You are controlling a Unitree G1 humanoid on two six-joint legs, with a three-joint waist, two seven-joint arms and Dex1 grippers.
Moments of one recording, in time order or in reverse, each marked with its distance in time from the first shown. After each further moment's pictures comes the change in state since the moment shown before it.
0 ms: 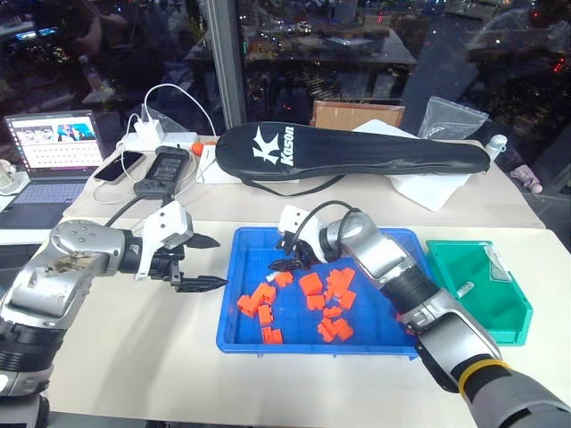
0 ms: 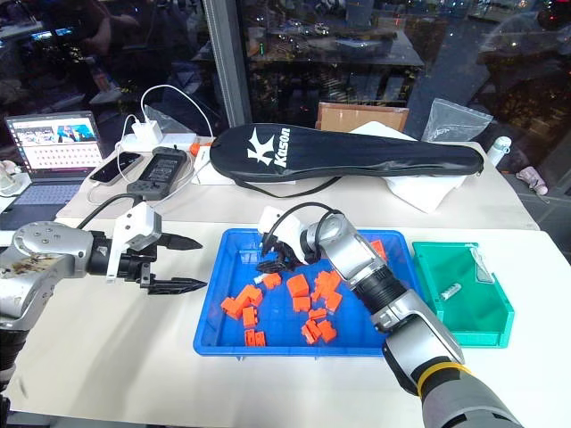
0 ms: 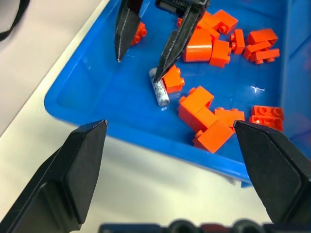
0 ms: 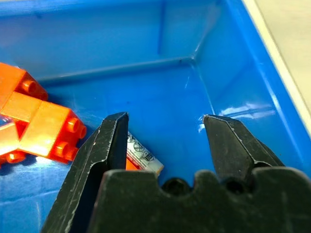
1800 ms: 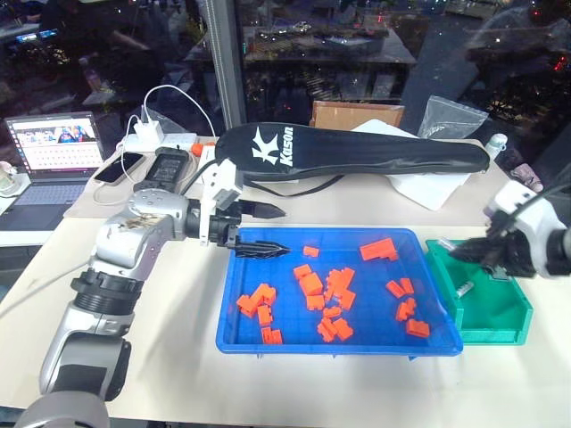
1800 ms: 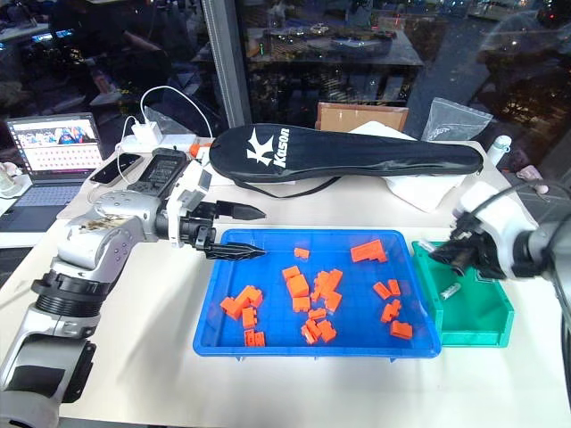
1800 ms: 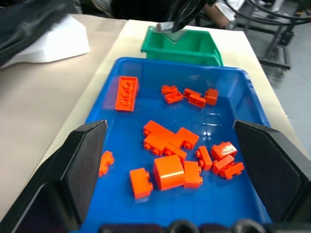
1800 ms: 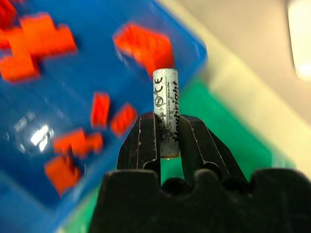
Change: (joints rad) left arm -0.369 -0.347 -0.148 0.278 -0.060 -0.063 -0.087; right arm 0.670 -0.841 -0.780 -0.718 0.180 0.571 0.113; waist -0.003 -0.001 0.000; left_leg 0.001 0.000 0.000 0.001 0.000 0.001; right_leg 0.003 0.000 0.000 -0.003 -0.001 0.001
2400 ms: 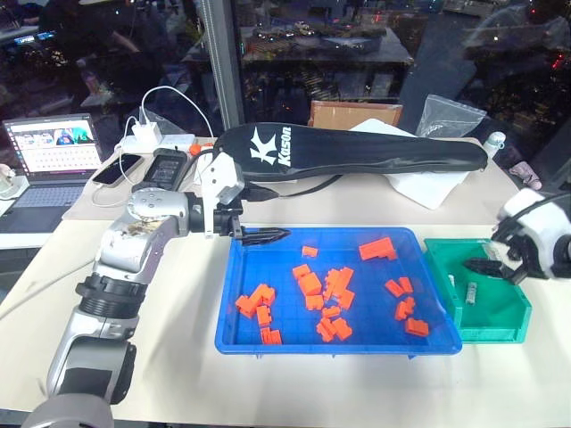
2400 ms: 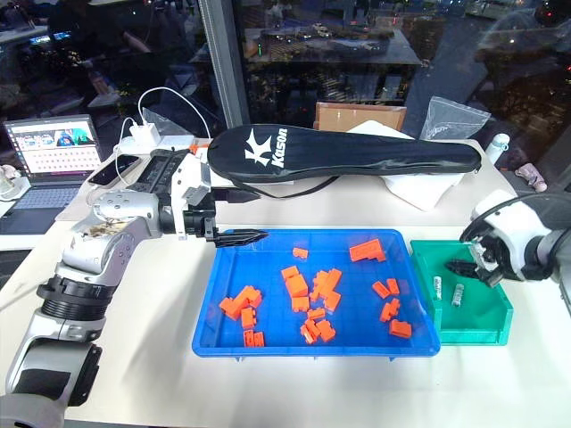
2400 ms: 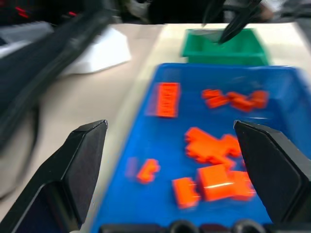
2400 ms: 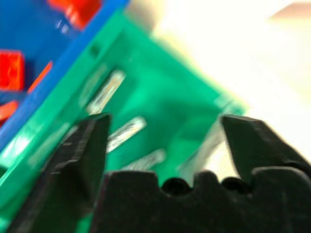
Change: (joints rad) left arm 0.054 -0.021 0.048 -0.031 0.102 -0.113 0.196; right arm -0.101 -0.026 0.071 0.162 0.008 -0.174 -0.125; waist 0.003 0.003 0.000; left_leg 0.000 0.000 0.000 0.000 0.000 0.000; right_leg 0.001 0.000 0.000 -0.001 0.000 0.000
